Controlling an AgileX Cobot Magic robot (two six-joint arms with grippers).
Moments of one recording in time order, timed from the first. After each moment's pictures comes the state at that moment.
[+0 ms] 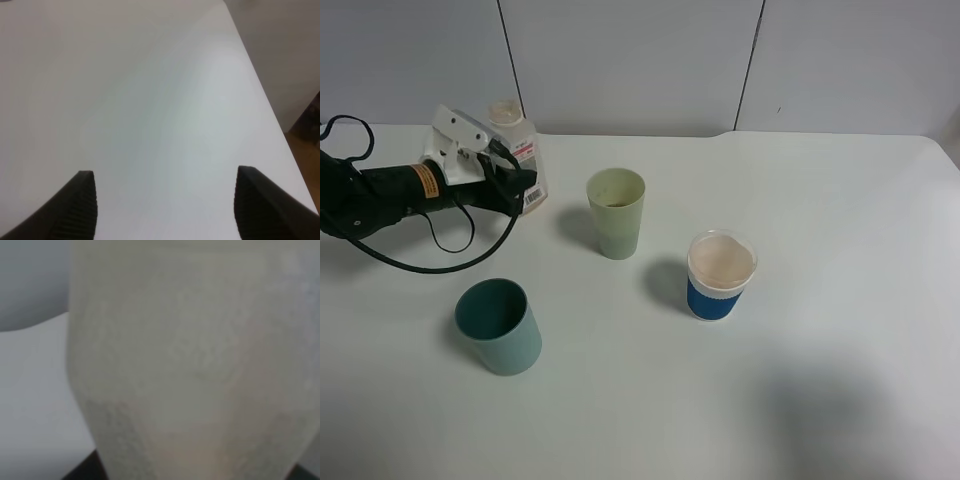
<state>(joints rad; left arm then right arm) -0.03 2.09 -0.80 0.76 -0.95 -0.26 0.01 -0.01 -0.50 -0.18 1.06 0.02</state>
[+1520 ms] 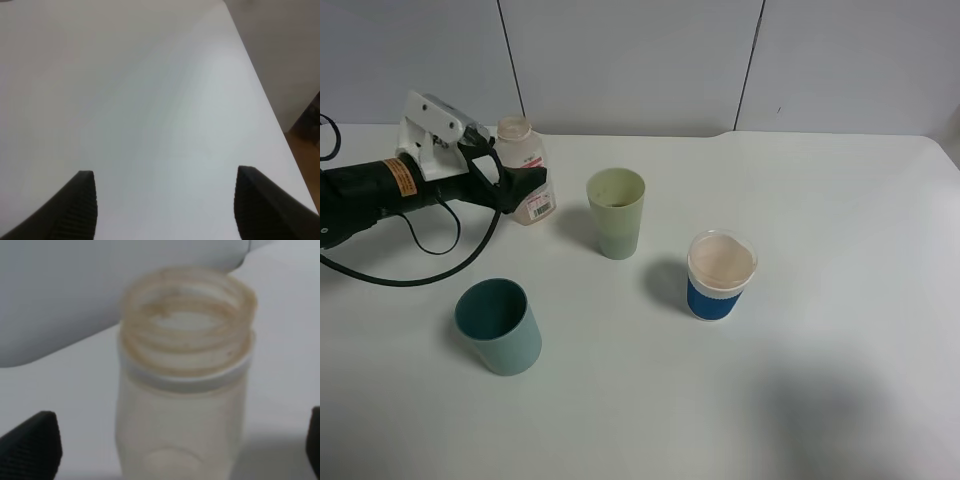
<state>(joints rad) -0.03 1.92 -0.65 0.73 -1.04 -0.25 0.01 -0.01 -0.50 -0.18 1.06 0.02</state>
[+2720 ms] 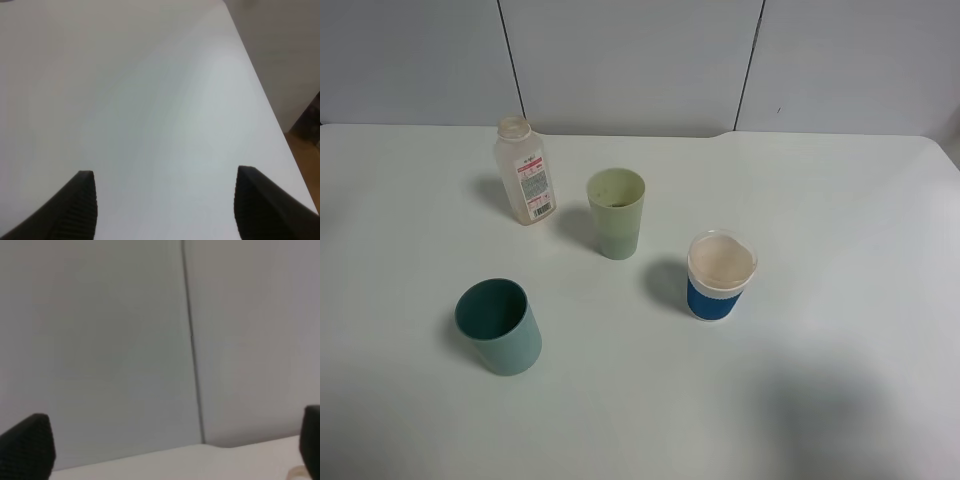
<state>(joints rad) -0.03 0.82 -0.57 0.38 -0.18 -0.25 0.01 -0.01 -0.50 -0.18 1.06 0.02</state>
